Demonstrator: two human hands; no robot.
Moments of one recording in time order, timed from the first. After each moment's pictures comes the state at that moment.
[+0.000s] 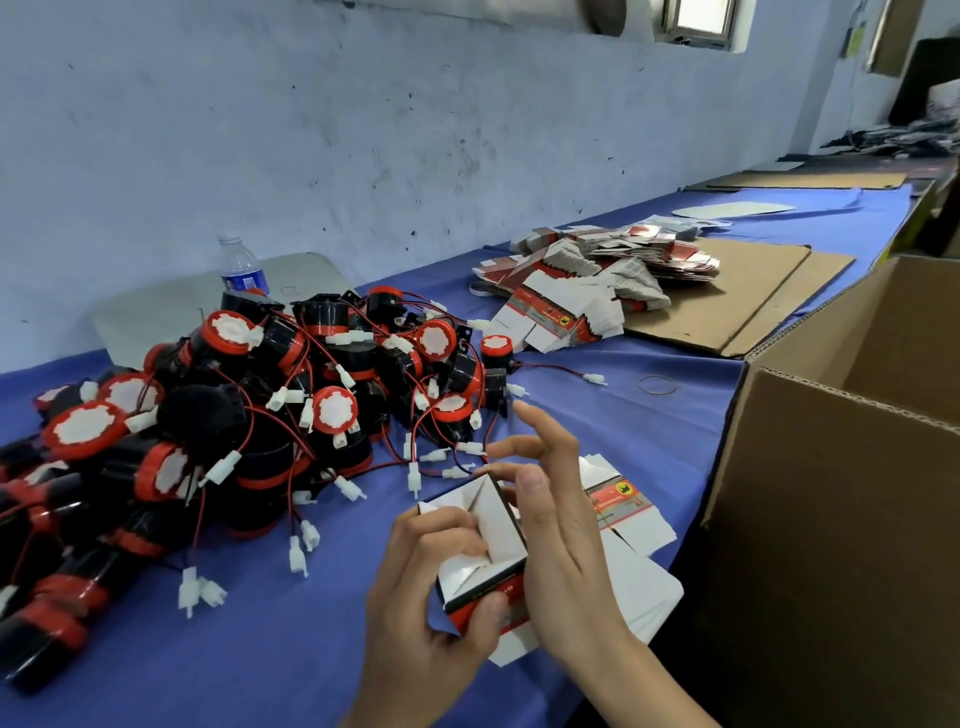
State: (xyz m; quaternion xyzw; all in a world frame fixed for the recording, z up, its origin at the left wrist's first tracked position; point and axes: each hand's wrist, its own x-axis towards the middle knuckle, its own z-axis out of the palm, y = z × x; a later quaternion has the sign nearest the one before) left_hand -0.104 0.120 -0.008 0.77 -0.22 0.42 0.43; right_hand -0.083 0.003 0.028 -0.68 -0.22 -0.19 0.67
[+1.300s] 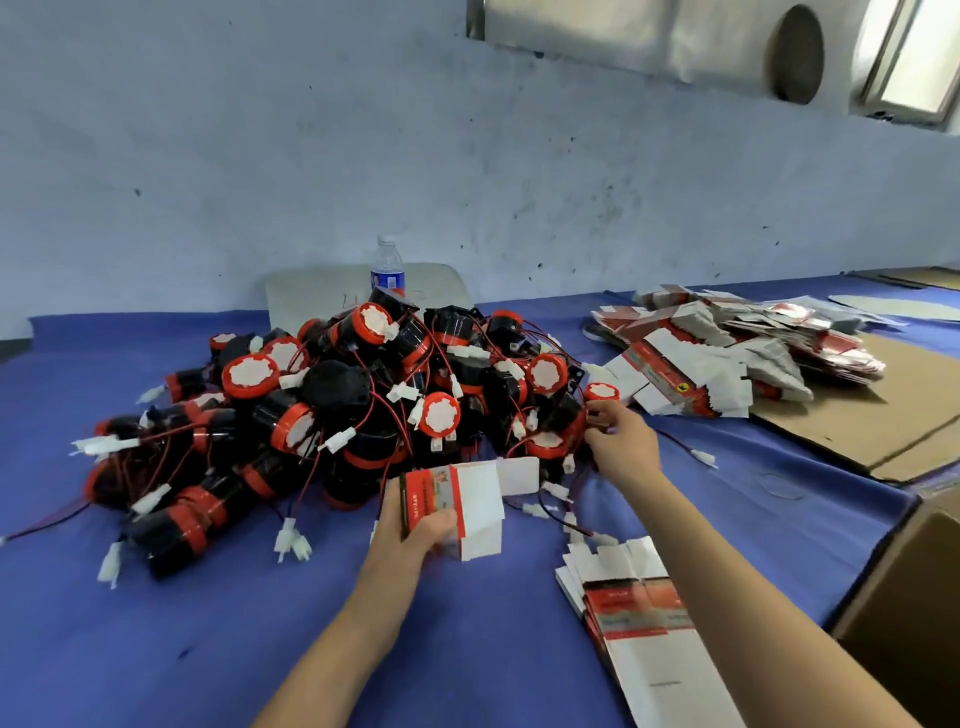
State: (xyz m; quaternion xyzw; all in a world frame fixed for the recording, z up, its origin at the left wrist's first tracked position) left_hand -0.074 0.190 -0.023 0.64 0.09 0.20 0.74; right_hand 0.114 0.017 0.029 -0.88 -0.11 -0.07 0.45
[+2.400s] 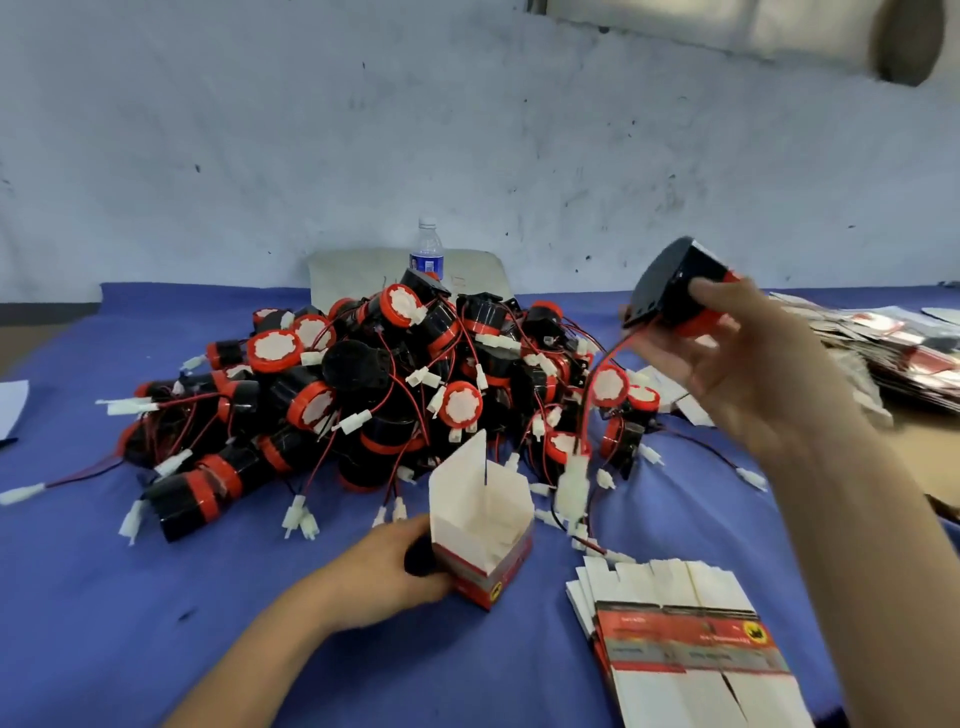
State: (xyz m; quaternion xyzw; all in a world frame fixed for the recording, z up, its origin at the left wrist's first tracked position) left_hand -0.082 0.221 -0.021 0.87 0.05 0.01 0.49; right_hand 0.056 -0.011 0.157 -0.45 -0.23 0.15 0.85
